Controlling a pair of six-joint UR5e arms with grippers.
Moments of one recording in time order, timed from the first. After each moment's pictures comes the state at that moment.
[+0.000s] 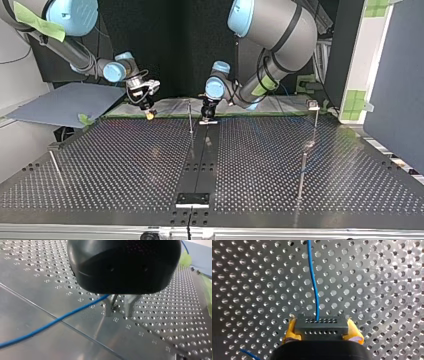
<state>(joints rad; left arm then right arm) -0.50 -2.62 -1.33 -2.52 -1.74 -2.06 1.78 -0.57 1.56 -0.95 1.06 1.65</state>
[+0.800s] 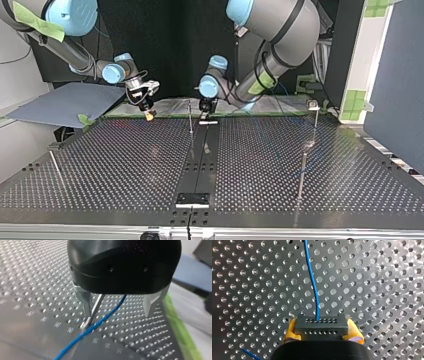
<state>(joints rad) -0.53 -2.56 -1.35 -2.71 -1.75 -1.85 1.77 -0.57 1.55 -0.92 1.05 1.64</state>
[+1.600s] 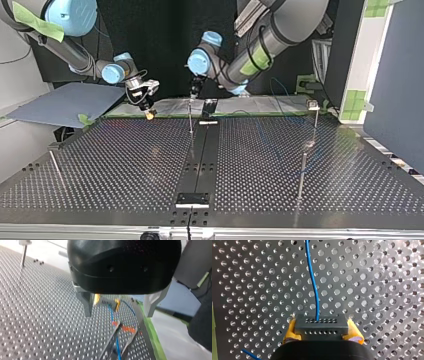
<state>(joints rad) -0.66 -2.40 -1.54 -2.67 -1.79 -1.80 1.77 -0.57 1.55 -0.90 1.04 1.64</state>
